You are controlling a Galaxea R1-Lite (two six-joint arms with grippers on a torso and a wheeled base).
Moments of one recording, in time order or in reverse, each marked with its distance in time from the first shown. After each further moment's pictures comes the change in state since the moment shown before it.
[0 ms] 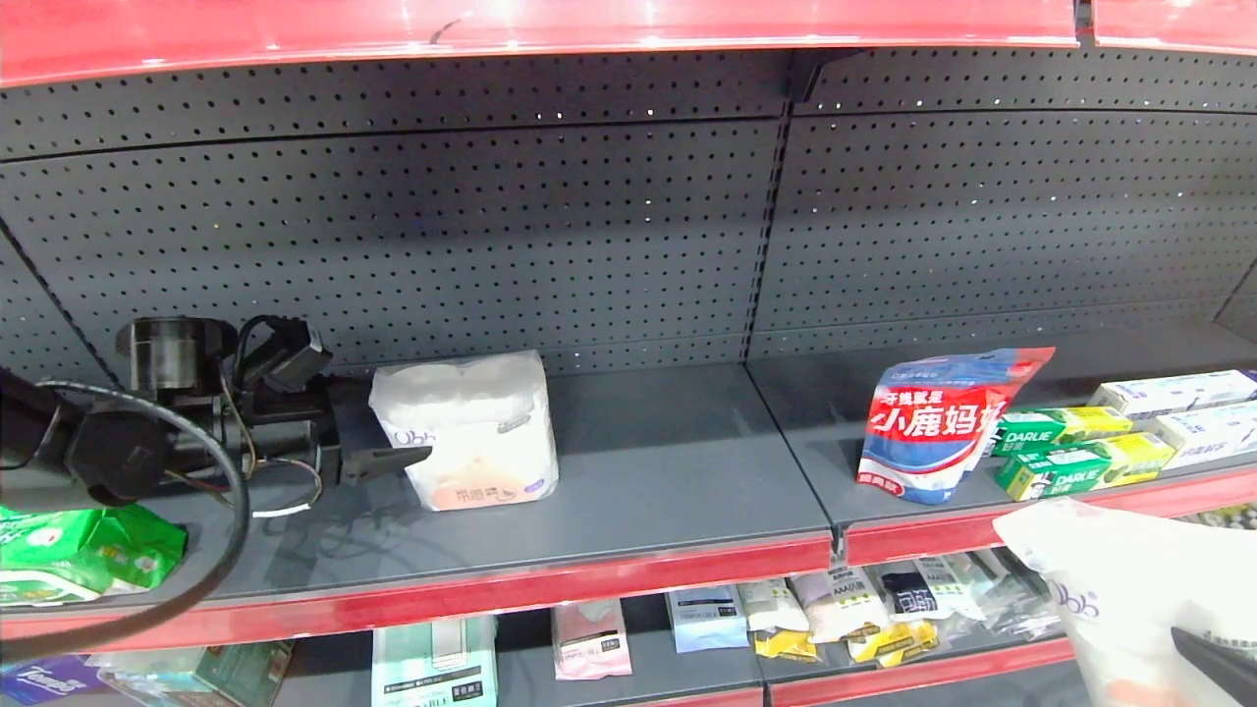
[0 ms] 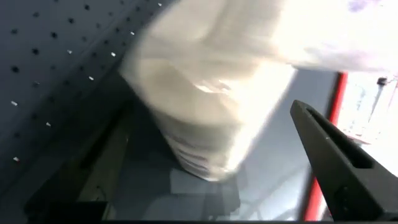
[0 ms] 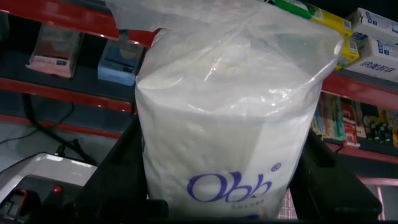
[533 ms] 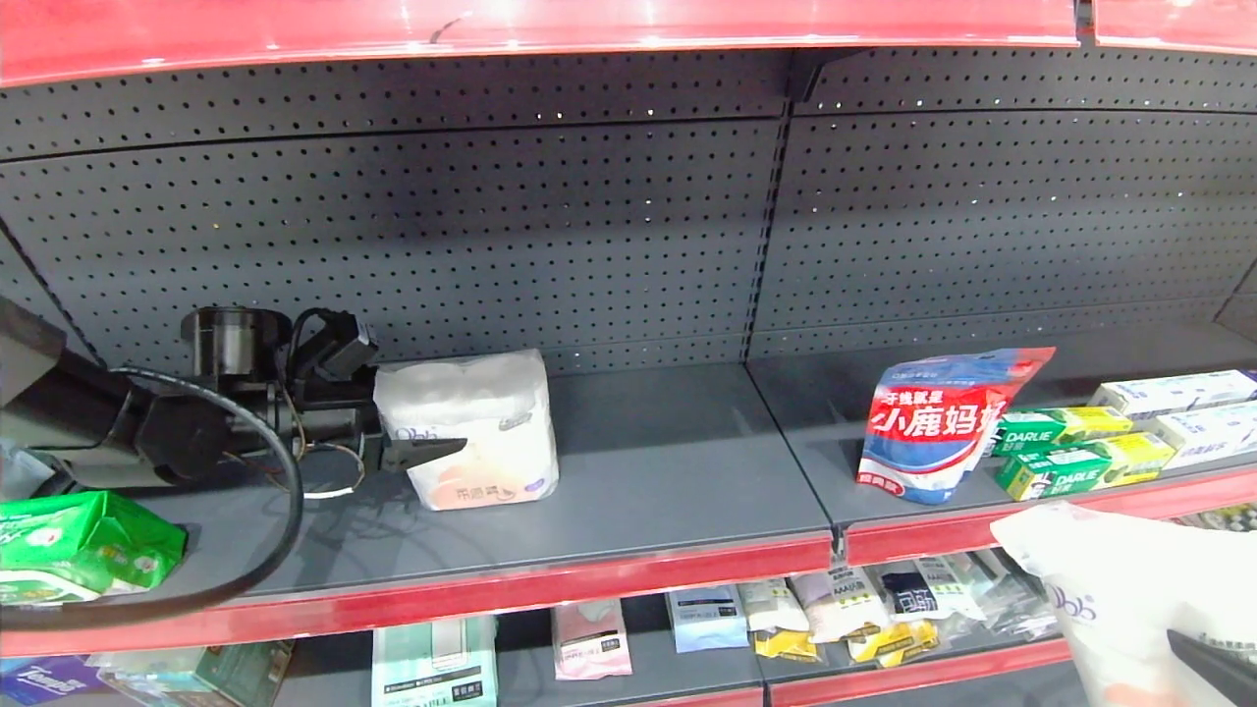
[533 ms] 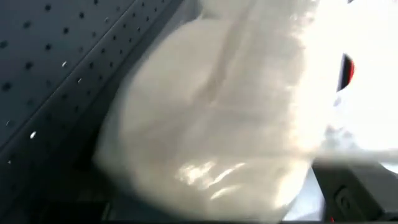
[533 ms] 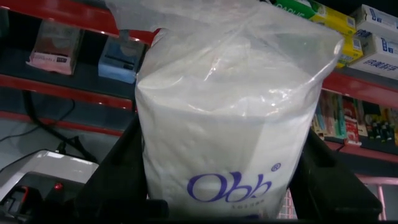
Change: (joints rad) left arm -0.079 0.076 -0.100 0.006 0.002 -0.011; right arm 0.001 0.011 0.001 0.001 0.000 -0.001
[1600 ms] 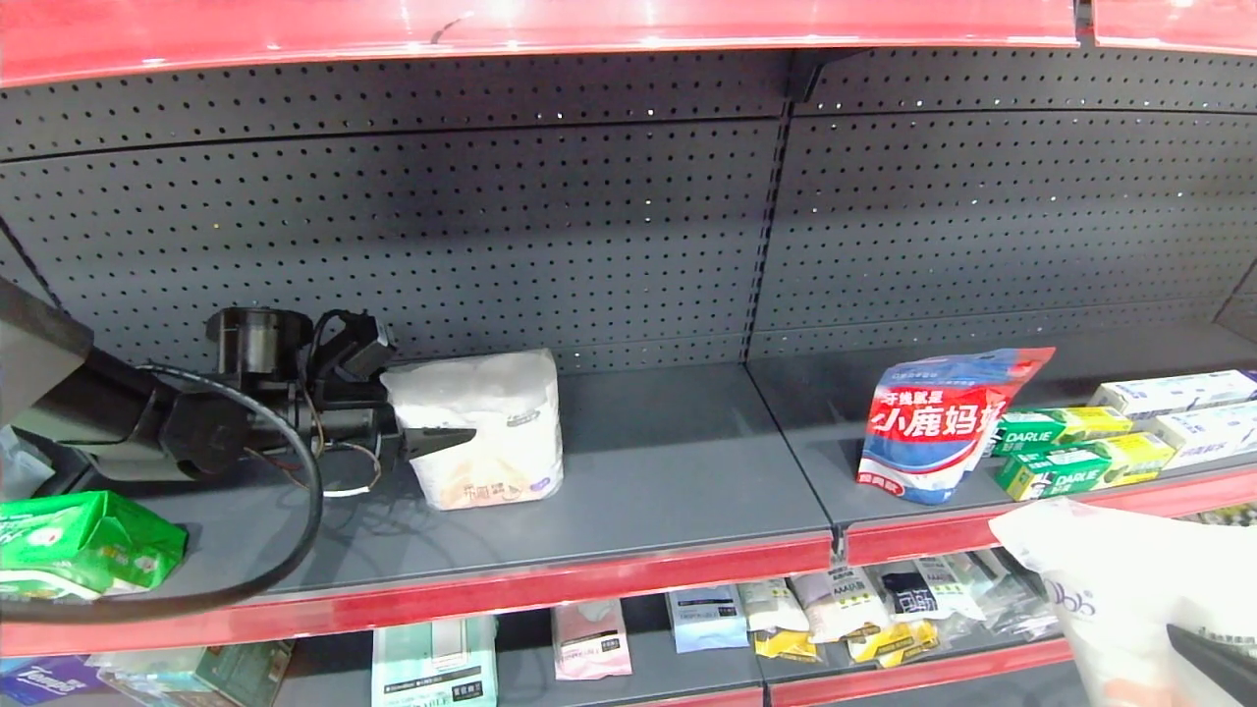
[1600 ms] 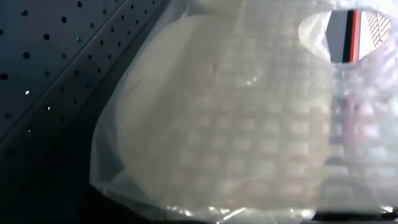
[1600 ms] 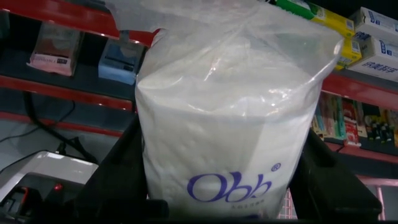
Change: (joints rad) left arm -0.031 0.024 -0.023 0.030 0.010 0.003; right arm 0.000 0.009 -0.010 0.000 0.000 -0.001
